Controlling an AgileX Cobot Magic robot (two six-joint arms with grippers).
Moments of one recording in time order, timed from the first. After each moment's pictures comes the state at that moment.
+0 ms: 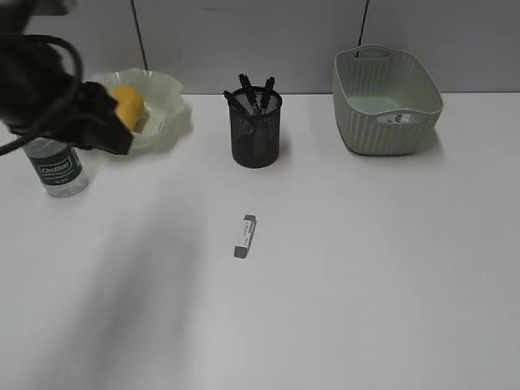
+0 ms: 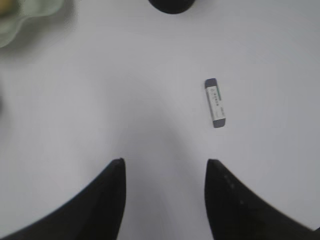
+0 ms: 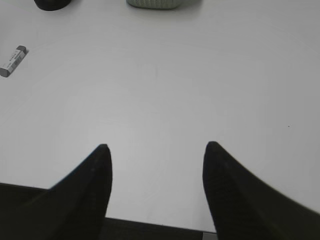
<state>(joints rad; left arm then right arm) -0.42 1.44 -1.09 -0.24 0.74 0.10 0.20 0.24 -0.54 -0.01 0.98 0.05</state>
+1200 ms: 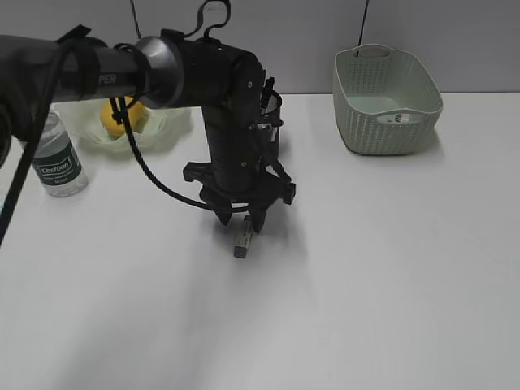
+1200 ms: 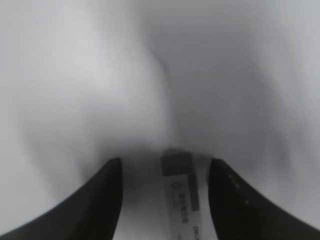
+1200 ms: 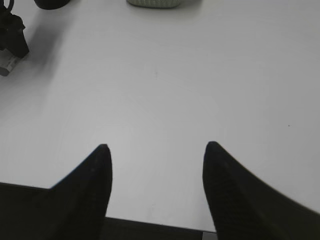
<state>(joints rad) -0.68 2.36 -1.87 -0.02 1.09 -0.32 0.20 0.24 -0.54 -0.01 0.98 0.04</state>
